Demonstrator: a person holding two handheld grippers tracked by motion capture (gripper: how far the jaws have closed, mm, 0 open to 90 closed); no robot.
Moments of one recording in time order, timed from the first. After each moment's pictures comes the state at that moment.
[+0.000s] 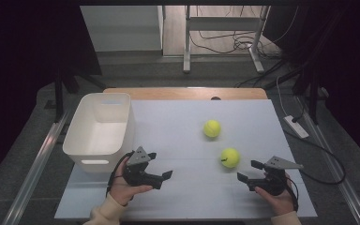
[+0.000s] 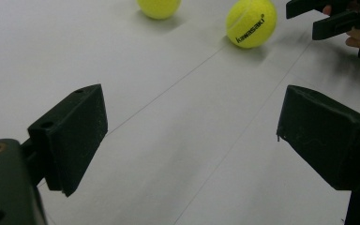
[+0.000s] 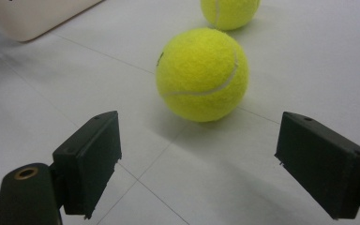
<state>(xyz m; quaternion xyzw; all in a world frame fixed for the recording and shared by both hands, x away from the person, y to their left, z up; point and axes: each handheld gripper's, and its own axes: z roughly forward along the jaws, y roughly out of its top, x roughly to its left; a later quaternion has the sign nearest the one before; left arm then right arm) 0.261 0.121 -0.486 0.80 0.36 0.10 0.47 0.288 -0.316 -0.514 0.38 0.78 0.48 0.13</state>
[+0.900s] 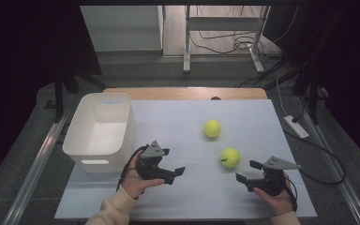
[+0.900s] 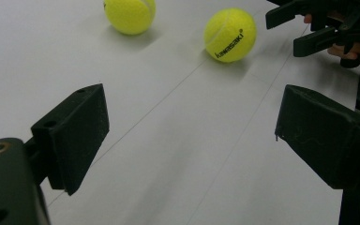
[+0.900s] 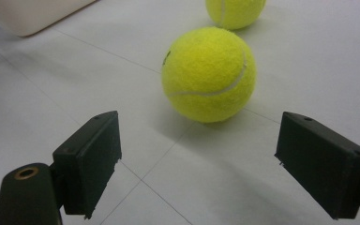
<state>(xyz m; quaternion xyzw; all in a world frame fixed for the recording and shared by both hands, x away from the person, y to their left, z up) 0.280 0.088 -0.474 0.81 0.33 0.08 0.47 0.286 -0.311 -0.513 0.38 0.78 0.48 0.13</state>
